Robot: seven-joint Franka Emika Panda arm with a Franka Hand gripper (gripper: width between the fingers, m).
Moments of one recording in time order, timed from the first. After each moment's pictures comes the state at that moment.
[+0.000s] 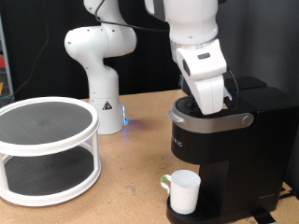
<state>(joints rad) 0.19 0.01 -0.07 -2.05 0.29 1.89 -0.63</state>
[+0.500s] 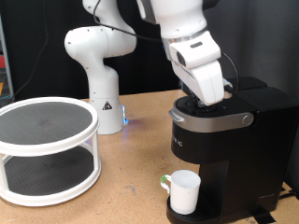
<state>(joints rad) 0.20 -0.10 -0.07 -2.22 0.37 2.19 -0.77</state>
